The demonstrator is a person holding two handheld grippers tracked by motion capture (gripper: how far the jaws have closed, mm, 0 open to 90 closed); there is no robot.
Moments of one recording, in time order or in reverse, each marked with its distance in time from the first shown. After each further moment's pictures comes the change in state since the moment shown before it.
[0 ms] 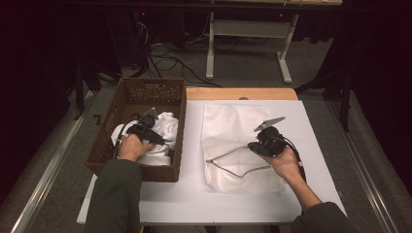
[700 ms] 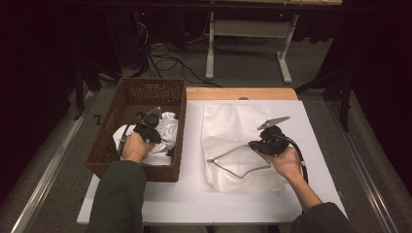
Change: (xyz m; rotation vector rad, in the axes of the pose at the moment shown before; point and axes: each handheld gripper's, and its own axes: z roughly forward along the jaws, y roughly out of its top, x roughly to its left) left arm -0.015 0.003 -0.014 -0.001 0.054 0.024; right arm -0.008 -0.004 0.002 -0.049 0.040 0.029
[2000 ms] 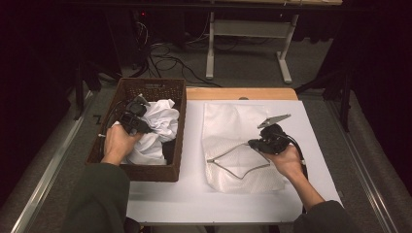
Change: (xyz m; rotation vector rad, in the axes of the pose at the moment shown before) left arm 0.017 -0.023 -0.086 -0.207 -0.086 0.065; right arm 0.006 0.008 -0.011 -0.014 0.003 -0.010
